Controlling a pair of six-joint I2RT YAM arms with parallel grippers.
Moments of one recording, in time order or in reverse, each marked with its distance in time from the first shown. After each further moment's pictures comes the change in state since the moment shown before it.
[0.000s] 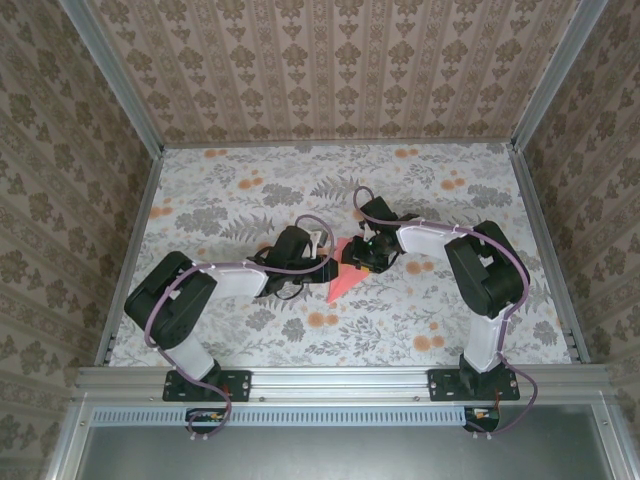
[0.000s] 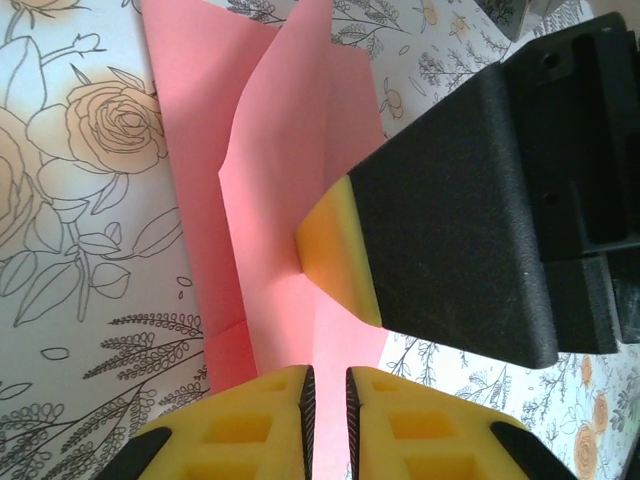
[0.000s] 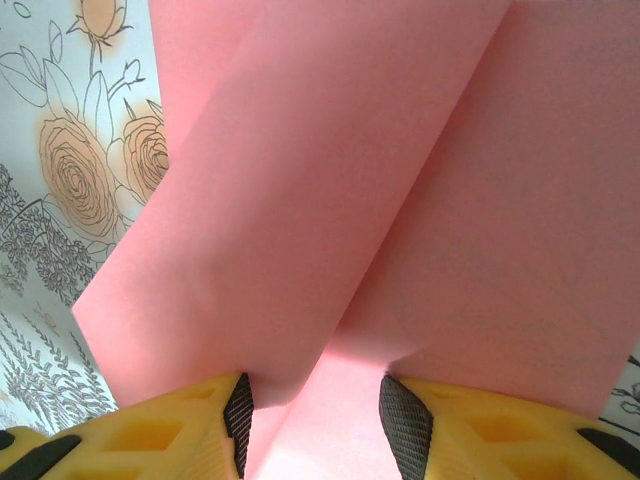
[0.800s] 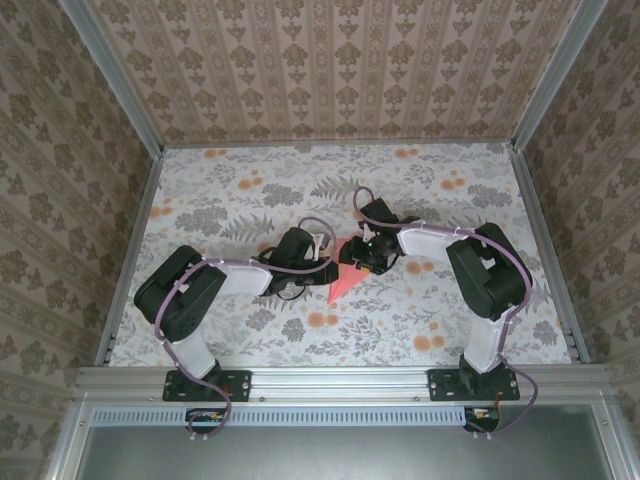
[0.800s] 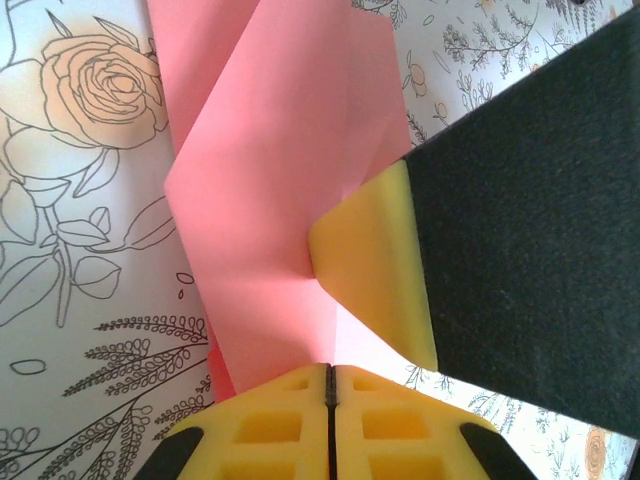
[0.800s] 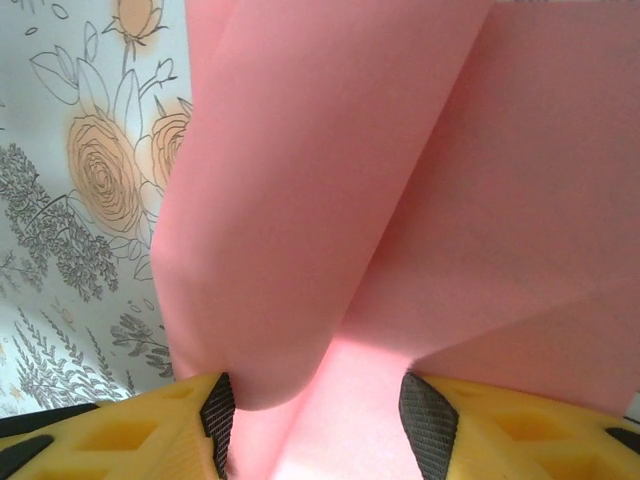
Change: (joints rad) left arm 0.000 0.066 0.011 0.024 0.025 -0.014; right arm 0.004 -0.026 -0.029 0.044 0.002 0.008
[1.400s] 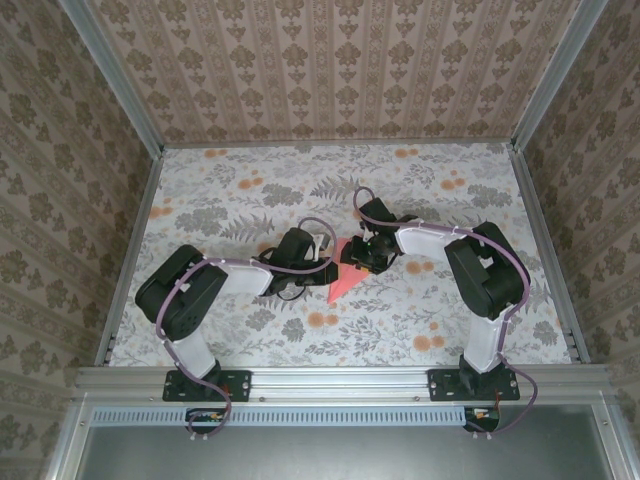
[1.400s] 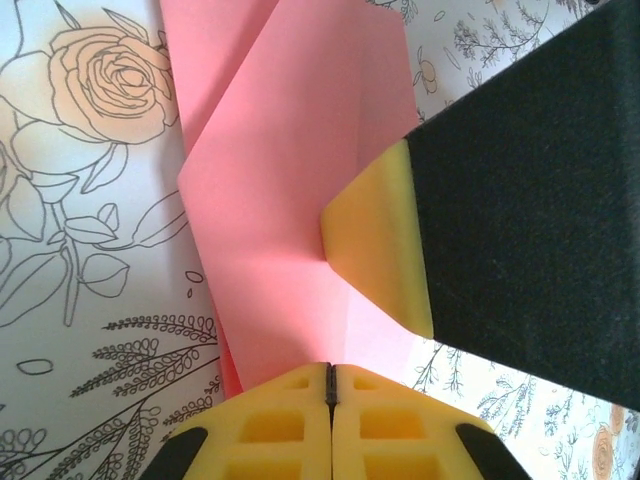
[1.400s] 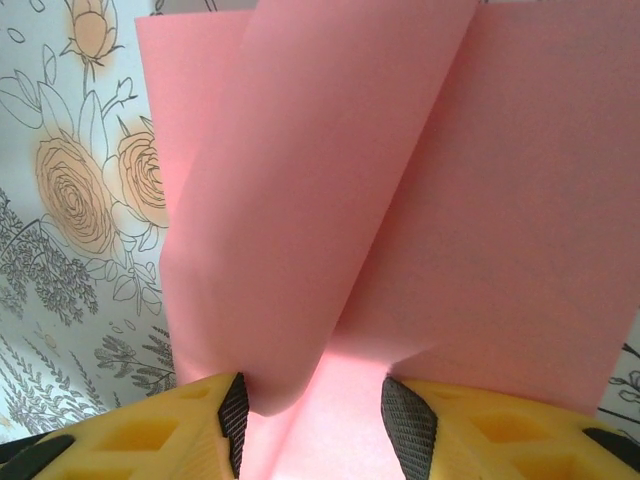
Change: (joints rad) left arm 0.001 0.008 0.000 -0.001 -0.007 0.000; right arm 0.007 0.021 0.021 -0.045 0.043 0.050
